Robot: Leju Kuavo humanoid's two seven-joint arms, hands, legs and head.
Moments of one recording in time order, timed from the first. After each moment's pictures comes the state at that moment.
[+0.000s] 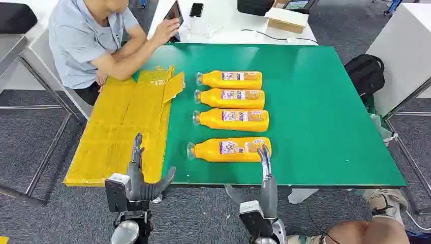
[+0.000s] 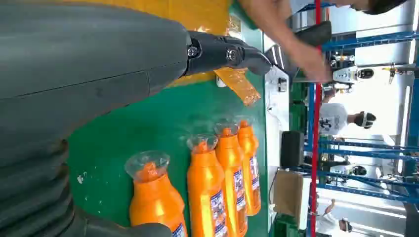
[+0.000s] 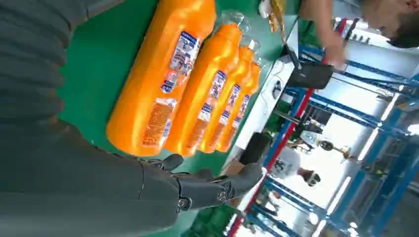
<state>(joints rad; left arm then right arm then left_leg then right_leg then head) 0.03 -0.24 -0.25 -1.39 -0.16 0.30 -0.57 0.10 0.15 0.22 -1.37 0.40 -0.61 -0.69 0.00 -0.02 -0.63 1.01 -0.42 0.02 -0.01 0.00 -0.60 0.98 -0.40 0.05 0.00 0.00</state>
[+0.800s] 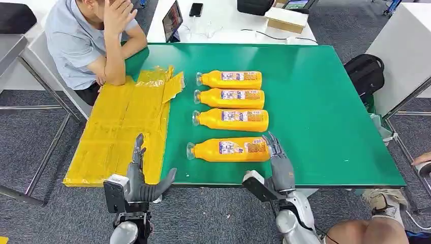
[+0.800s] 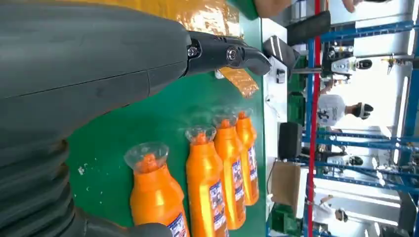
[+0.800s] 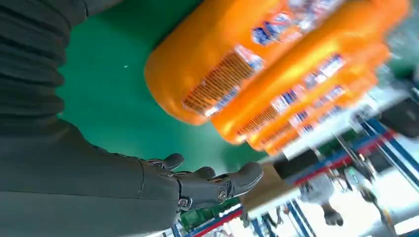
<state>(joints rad) 0.04 -0.24 -0.25 -1.40 -0.15 0.26 -0.57 -0.14 0.00 0.09 -1.13 0.80 -0.42 -0.42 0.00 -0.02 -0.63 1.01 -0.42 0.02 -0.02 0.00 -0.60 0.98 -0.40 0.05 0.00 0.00</state>
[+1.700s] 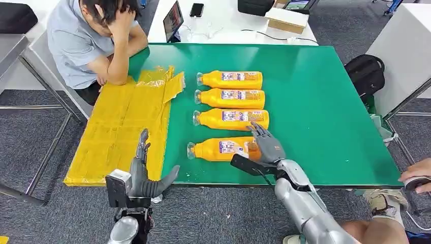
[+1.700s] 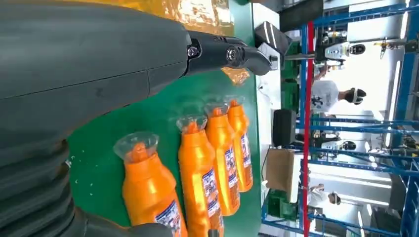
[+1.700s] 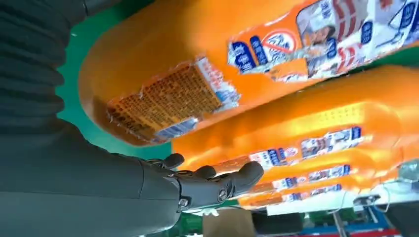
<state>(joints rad) 0.00 -0.24 -0.24 -1.39 -0.16 0.20 -0.56 -0.46 -0.04 0.25 -0.81 0.90 -0.21 -0.31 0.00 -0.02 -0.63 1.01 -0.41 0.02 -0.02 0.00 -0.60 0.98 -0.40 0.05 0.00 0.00</state>
